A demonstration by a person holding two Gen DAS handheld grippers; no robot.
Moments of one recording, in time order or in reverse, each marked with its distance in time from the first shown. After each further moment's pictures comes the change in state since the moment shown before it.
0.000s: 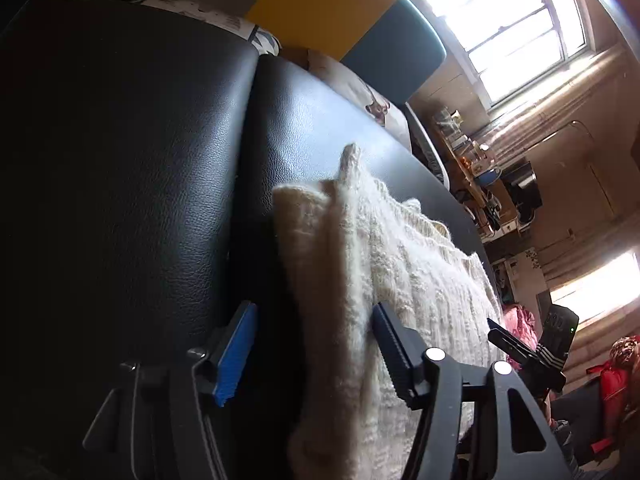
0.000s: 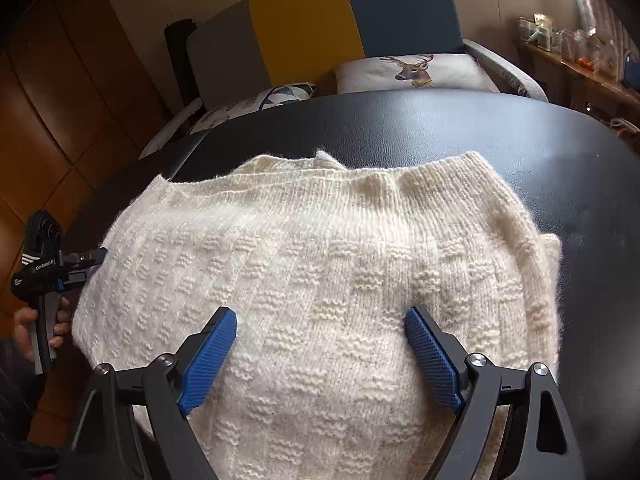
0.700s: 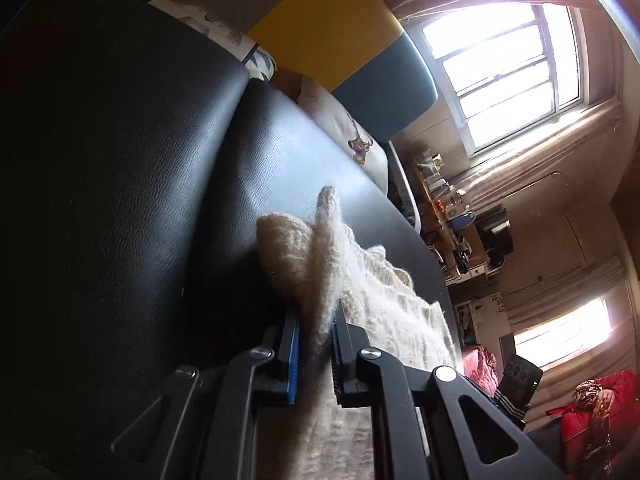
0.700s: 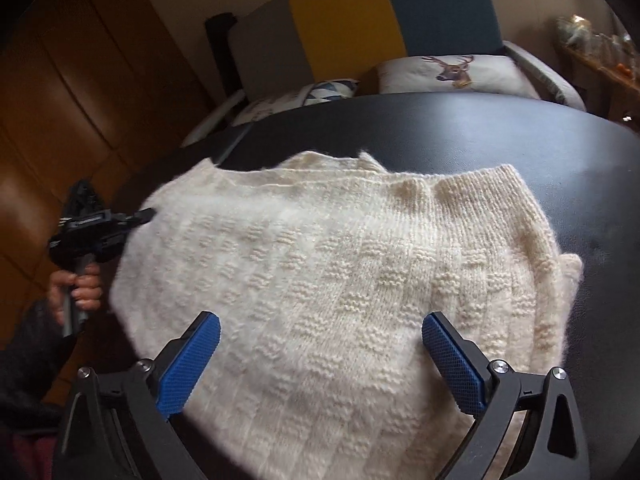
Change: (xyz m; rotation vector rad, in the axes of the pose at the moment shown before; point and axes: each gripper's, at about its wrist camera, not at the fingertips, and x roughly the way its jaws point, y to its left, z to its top) left arm 0.010 -0.022 0.021 -0.121 -0.105 -0.141; right arm -0.020 -0.007 0.005 -0.080 0.049 0.164
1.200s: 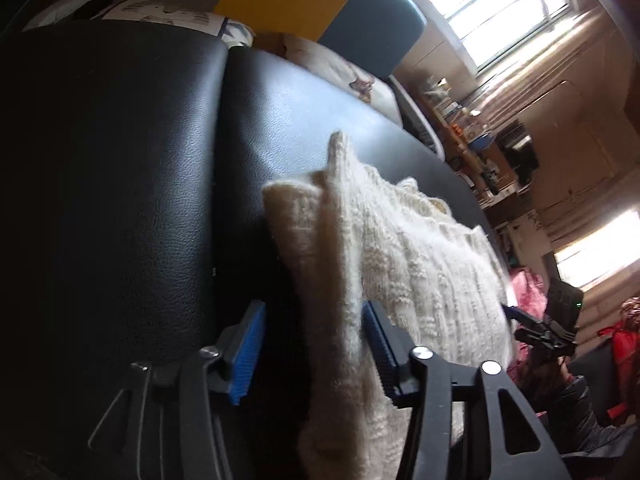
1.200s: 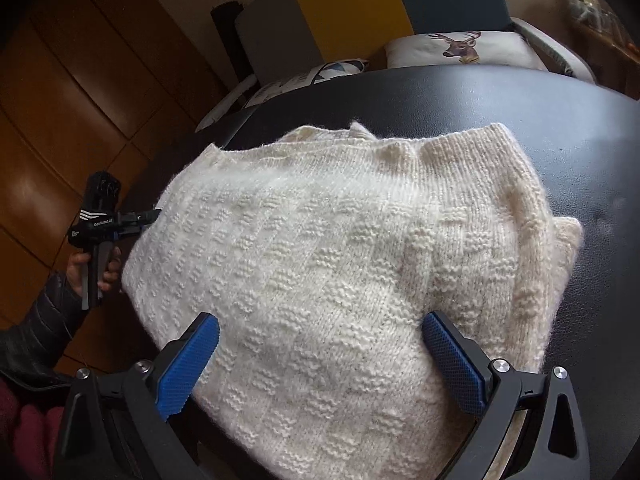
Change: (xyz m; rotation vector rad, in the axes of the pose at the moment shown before) left arm 0.007 0.002 -0.015 0.218 0.178 0.110; right arm -0.004 -0.034 -0.016 0.028 0.058 0.072
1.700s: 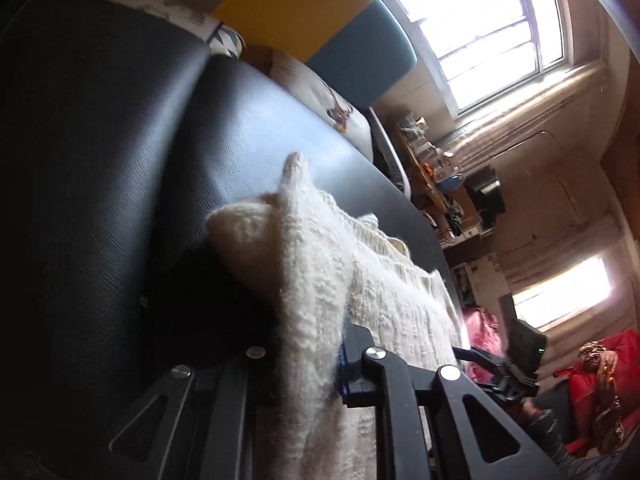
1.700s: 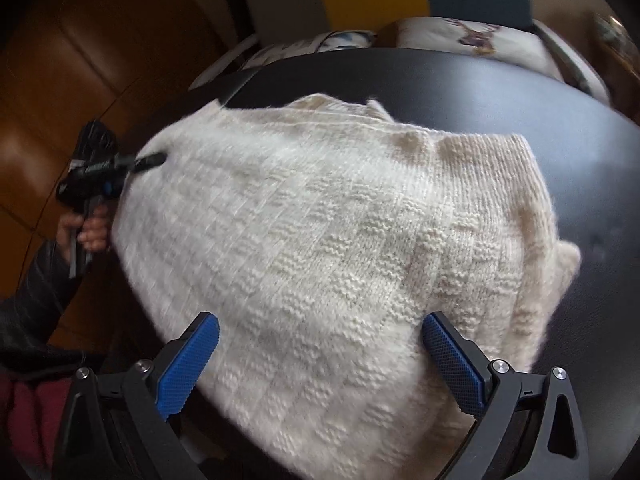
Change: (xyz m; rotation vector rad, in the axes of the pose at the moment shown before) left arm 0.015 -0.006 0.019 -0.098 -0.088 -0.105; right arm -0.005 0.015 0.013 -0.129 0.164 -0.066
